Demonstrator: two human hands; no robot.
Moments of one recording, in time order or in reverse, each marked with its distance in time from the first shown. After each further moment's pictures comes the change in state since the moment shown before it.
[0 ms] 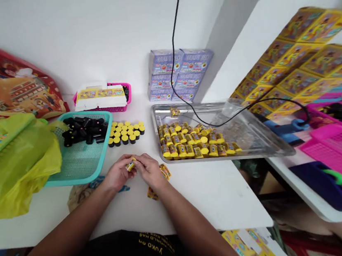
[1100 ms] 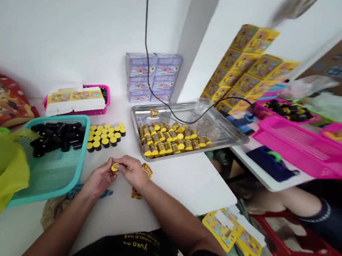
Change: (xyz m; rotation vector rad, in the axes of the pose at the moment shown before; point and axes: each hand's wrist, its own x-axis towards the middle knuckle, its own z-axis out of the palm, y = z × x) left_hand 0.004 -0.001 -0.003 -0.134 0.053 -0.107; right_hand 0.000 0.012 0.006 0.128 0.079 0.030
